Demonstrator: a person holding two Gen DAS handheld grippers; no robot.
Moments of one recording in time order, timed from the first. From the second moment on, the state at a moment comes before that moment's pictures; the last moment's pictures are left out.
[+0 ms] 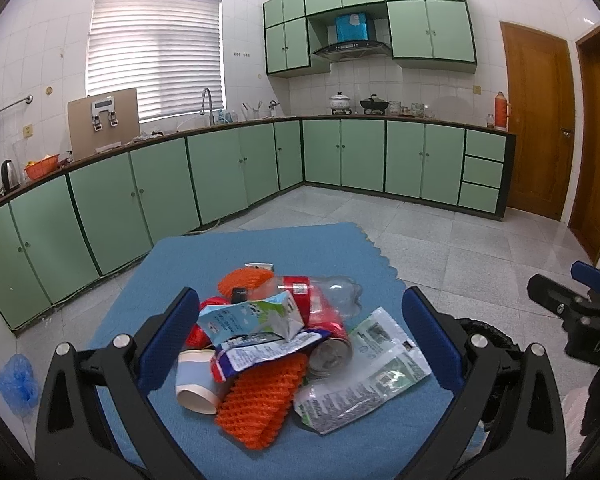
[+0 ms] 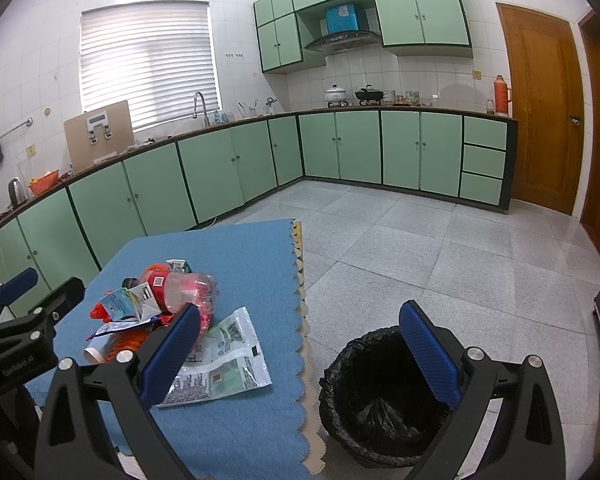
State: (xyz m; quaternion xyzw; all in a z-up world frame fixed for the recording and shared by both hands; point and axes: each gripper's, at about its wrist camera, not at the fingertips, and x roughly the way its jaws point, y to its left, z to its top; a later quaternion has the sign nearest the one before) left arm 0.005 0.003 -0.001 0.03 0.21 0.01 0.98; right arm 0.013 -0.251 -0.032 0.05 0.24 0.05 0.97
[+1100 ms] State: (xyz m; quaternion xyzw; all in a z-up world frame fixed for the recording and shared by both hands) left arm 0.042 0.160 -0.058 0.01 0.23 0.16 0.96; right arm 0.106 -0.076 -0.085 0.01 0.30 0.25 0.92
